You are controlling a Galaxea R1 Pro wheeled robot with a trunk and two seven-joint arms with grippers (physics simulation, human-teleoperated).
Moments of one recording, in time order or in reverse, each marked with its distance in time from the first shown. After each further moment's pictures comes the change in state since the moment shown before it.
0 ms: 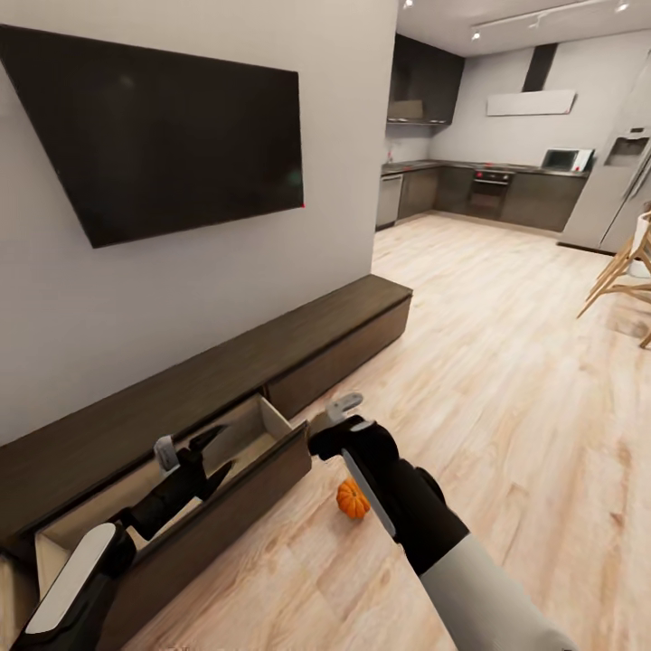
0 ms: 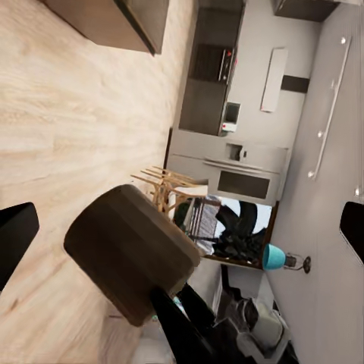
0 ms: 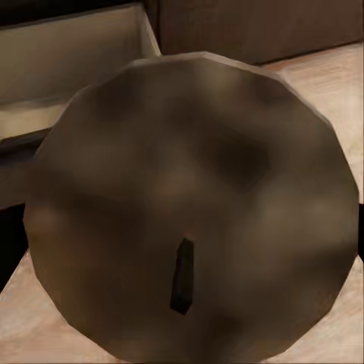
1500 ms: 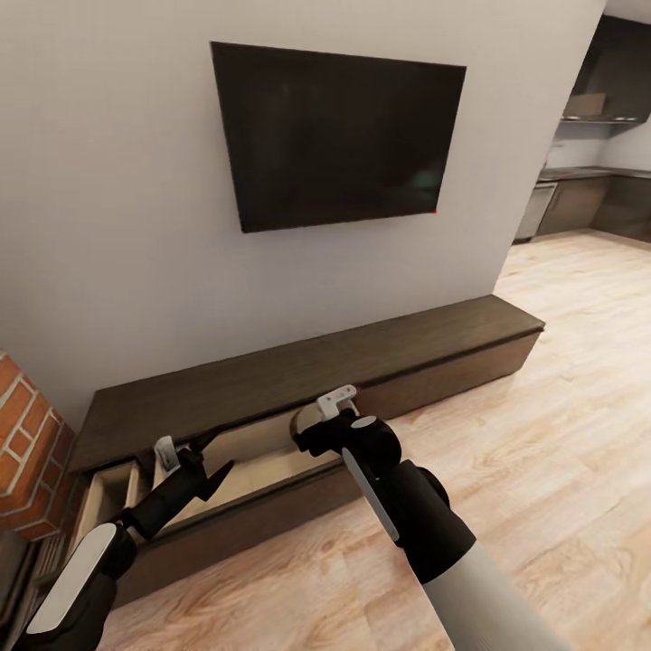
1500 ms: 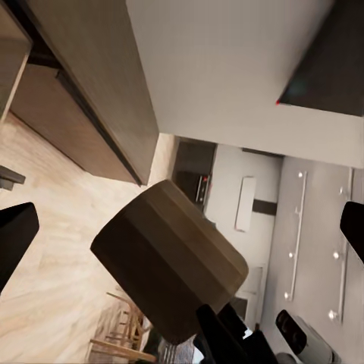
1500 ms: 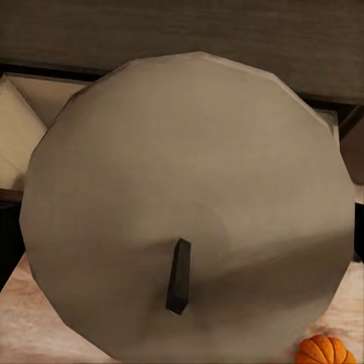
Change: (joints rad) left arm 0.000 -0.003 0.000 0.002 -0.001 -0.003 -0.001; right arm 0.020 0.000 0.012 -0.127 -0.002 0.029 0.074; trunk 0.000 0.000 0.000
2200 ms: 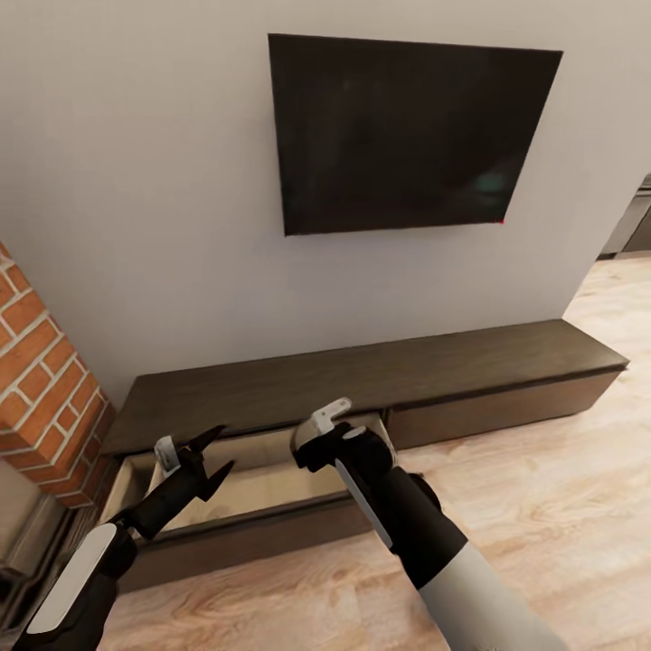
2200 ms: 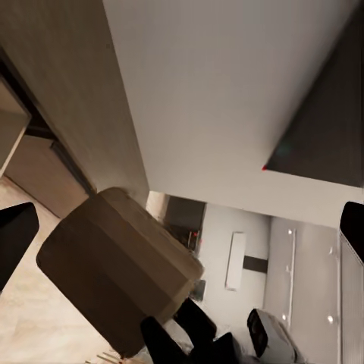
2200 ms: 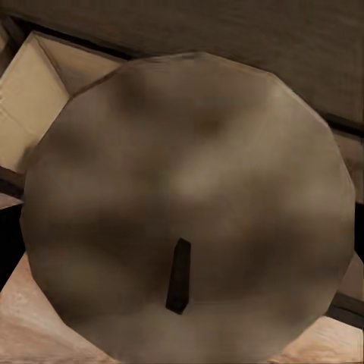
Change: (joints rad) left arm 0.000 -0.001 0.000 0.001 0.001 -0.001 0.000; right arm 0.000 0.000 0.045 0.085 -0.004 0.000 -0.009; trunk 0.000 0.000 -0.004
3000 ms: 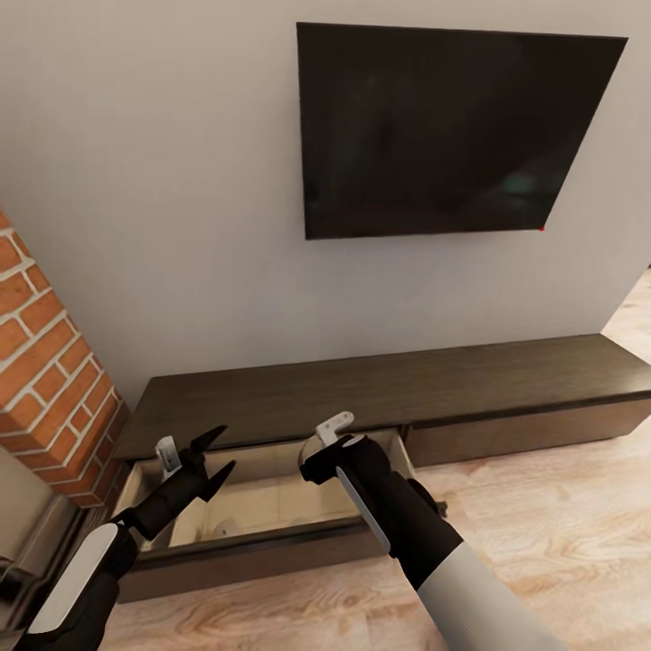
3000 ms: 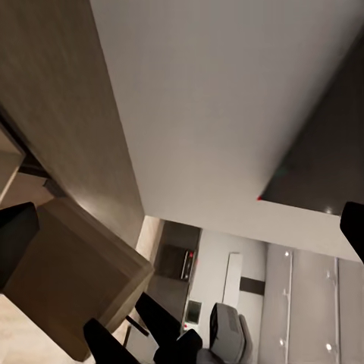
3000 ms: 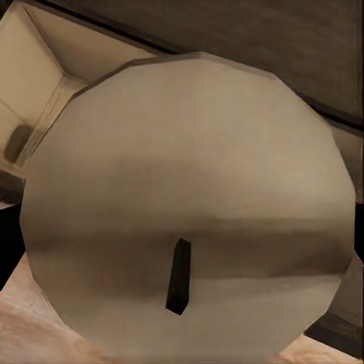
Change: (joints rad) left arm 0.000 -0.002 -0.004 0.000 -0.001 0.002 0.000; right arm 0.000 0.000 -0.006 0.103 0.004 -0.004 -0.004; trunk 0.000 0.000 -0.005
